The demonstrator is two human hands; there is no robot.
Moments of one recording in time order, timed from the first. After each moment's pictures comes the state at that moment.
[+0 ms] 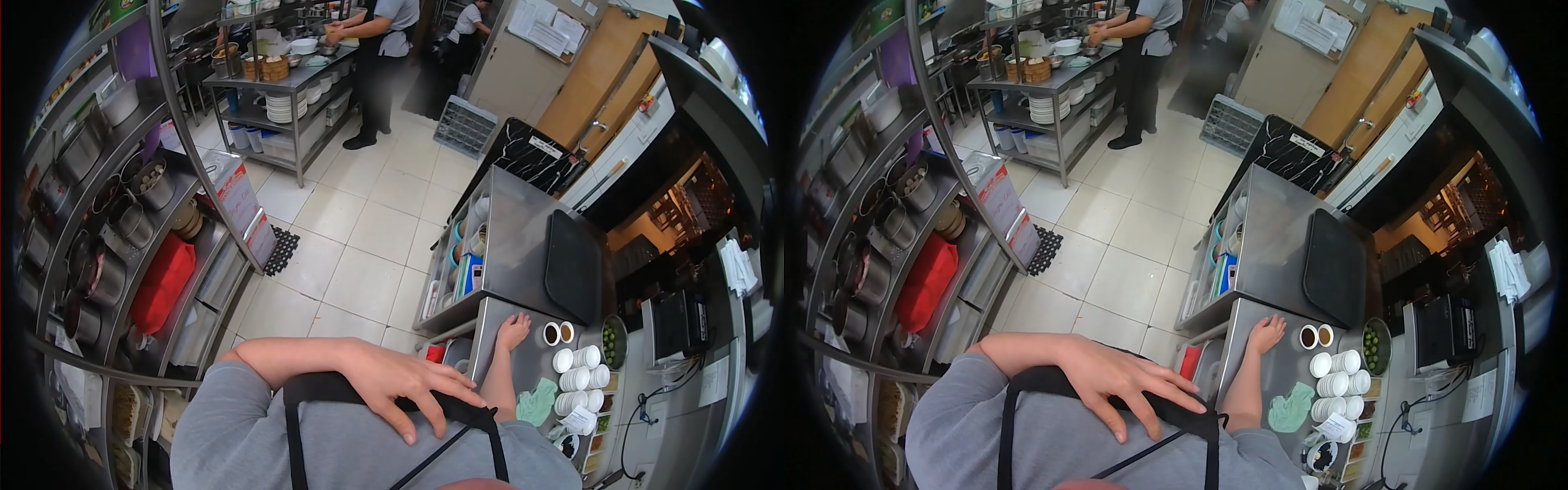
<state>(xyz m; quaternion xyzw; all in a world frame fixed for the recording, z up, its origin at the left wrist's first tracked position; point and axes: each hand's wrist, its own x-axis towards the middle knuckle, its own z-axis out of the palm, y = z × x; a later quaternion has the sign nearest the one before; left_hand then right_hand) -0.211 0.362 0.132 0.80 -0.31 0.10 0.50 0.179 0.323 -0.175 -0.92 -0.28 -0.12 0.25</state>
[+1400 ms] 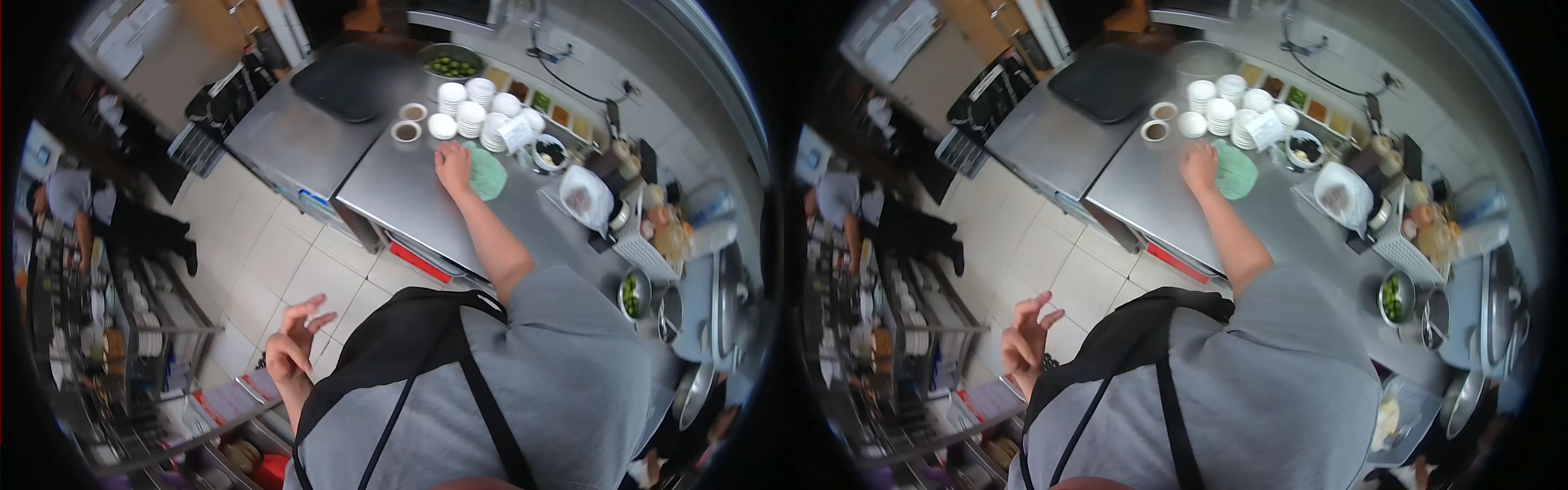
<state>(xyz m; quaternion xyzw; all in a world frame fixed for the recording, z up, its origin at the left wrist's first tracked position) -0.176 0.412 0.053 0.50 -0.22 0.08 0.83 0.181 0.174 -0.125 -0.93 -0.11 -0.25 0.26</state>
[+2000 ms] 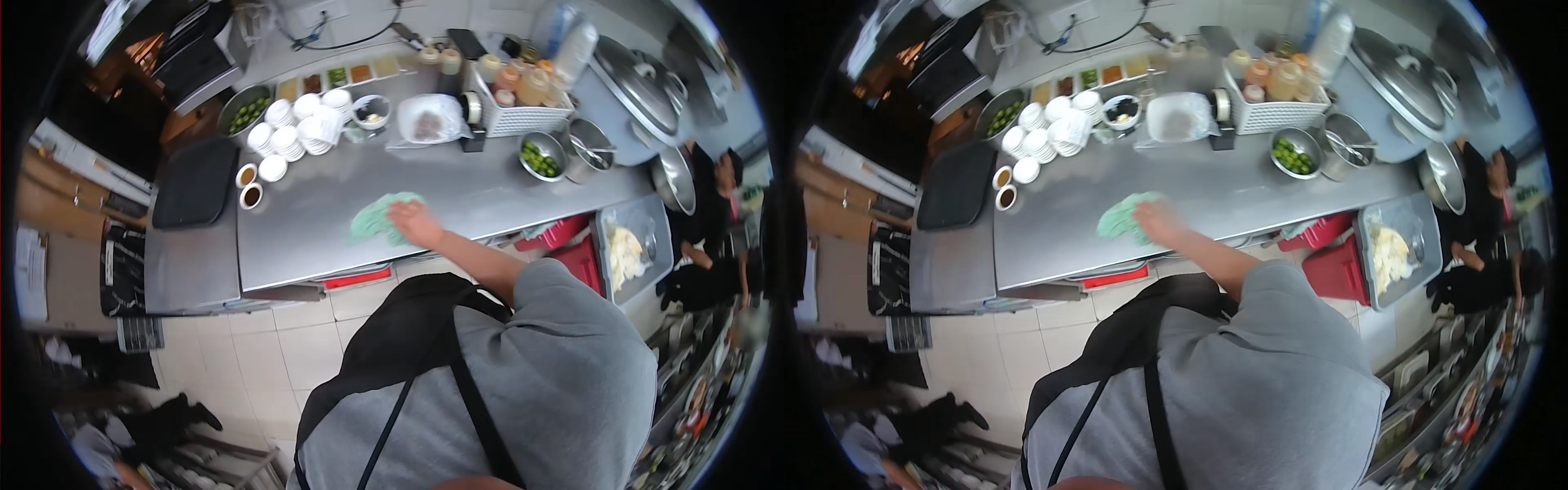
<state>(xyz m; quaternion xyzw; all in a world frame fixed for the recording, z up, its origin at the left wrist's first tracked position) -0.165 0.478 -0.326 0.77 0.06 -0.54 0.32 -0.034 0.009 -0.160 -0.95 -0.11 -0.23 0.16</state>
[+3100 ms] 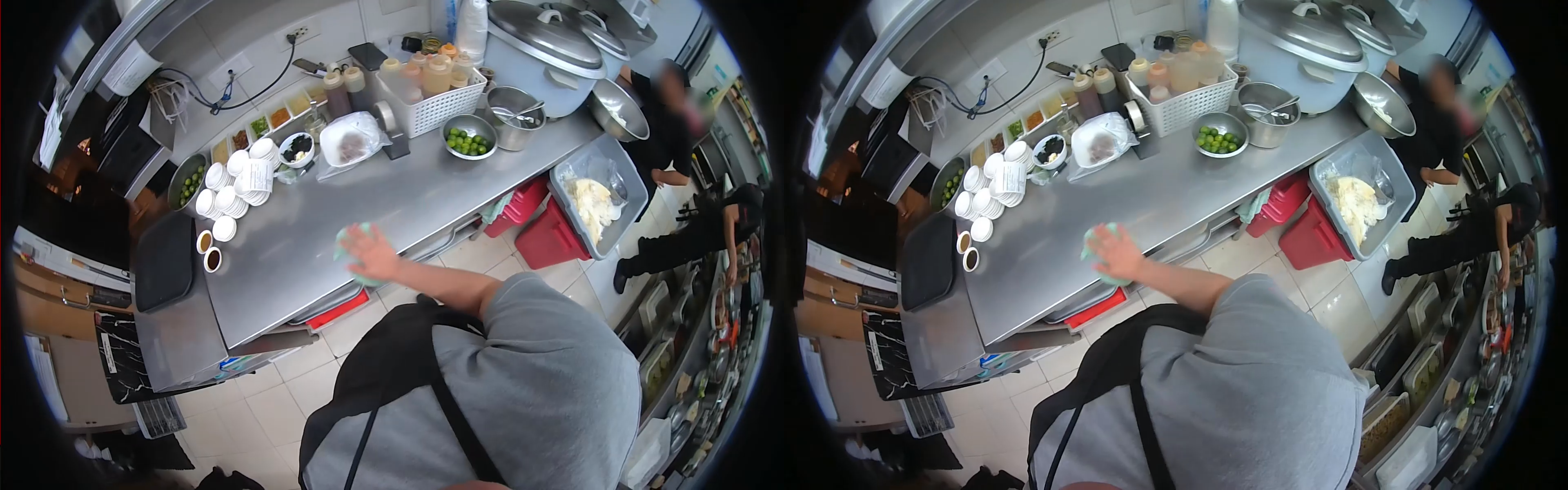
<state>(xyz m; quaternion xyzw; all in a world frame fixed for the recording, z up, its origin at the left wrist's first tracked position) -0.110 0.445 -0.335 0.80 0.00 -0.54 0.28 -0.084 0.031 -0.164 -0.98 0.02 -0.17 0.09</state>
